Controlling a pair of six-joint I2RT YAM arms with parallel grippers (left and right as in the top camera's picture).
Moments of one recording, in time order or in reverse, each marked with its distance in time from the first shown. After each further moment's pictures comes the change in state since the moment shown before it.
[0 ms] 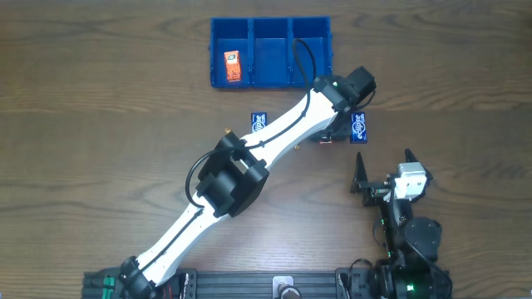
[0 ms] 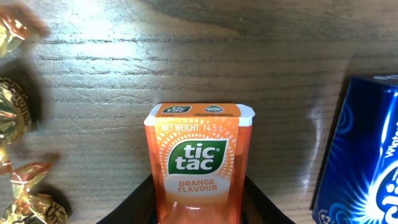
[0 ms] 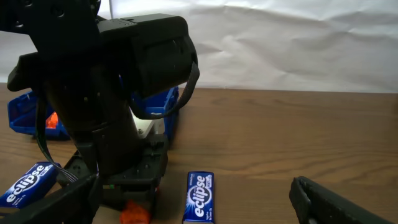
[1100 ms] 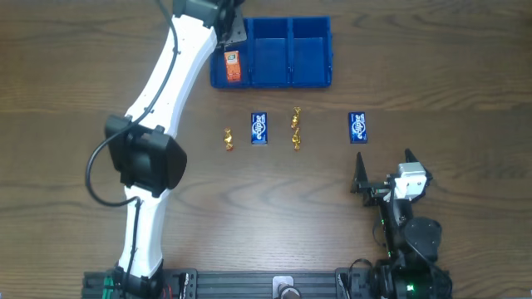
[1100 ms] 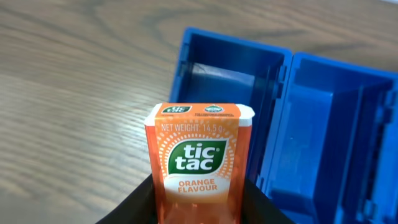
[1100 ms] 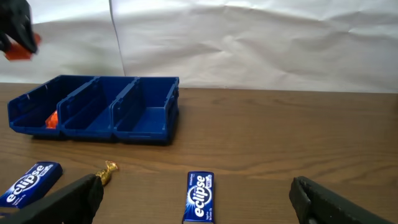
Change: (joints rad) left arm 0.488 -0.271 0.017 0.014 -0.240 0.352; right arm 0.000 0.000 0.000 0.000 0.000 0.000
